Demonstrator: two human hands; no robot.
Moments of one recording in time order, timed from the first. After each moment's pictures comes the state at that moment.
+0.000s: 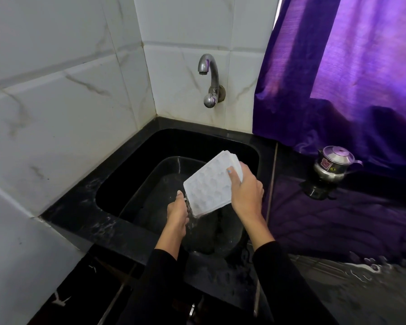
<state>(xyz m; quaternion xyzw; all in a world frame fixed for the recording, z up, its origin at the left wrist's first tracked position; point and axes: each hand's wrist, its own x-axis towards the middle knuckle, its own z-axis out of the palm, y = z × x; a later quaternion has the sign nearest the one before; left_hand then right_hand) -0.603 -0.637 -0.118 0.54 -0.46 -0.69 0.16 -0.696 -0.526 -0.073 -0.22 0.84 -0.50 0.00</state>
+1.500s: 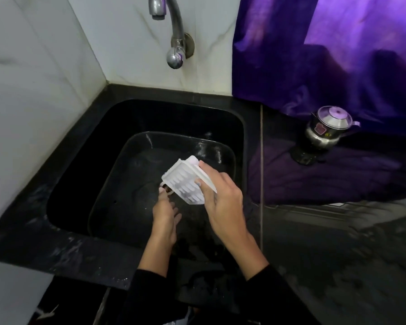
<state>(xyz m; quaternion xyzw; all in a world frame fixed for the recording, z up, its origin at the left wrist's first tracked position) -0.626 -0.651 -0.141 0.54 -0.41 -0.73 0.10 -0.676 -0.541 -0.112 -0.29 0.82 -0.49 -0.02</state>
